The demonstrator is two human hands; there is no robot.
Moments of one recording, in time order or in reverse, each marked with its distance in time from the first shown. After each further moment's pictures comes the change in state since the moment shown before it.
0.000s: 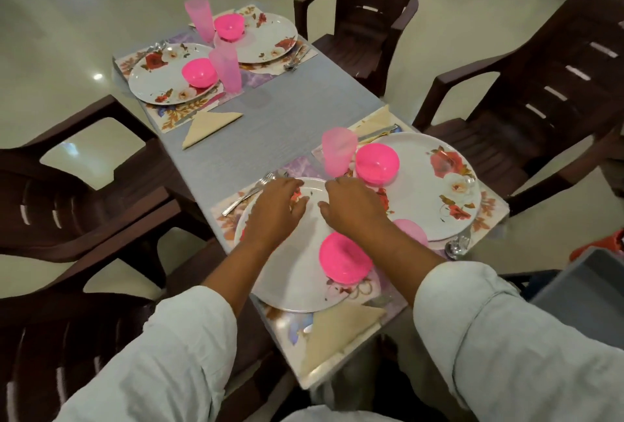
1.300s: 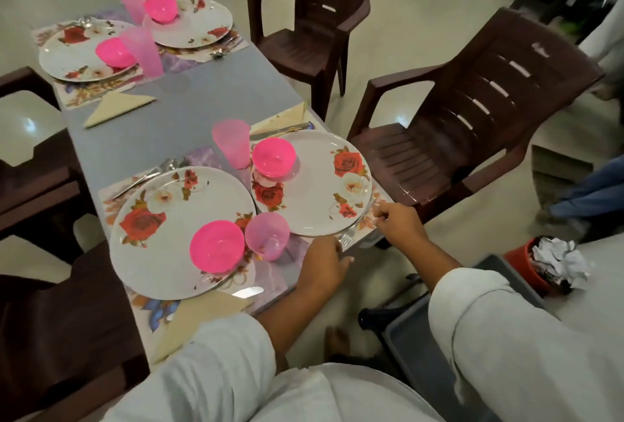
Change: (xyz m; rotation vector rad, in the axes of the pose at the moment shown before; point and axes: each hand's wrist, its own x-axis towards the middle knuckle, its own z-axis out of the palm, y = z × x) left_hand -0.038 0.282 0.211 -0.231 -0.267 -0.370; right_hand -0.095 0.340 0.007 0.314 -0.111 0.433
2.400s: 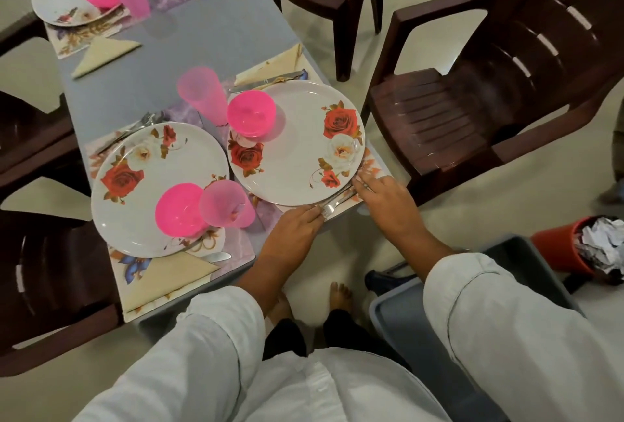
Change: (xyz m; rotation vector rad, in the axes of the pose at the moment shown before) left_hand 0.032 -0.029 0.040 0.653 -0.008 0.417; right_hand 0.049 0.078 0.041 -0.397 0.181 -0.766
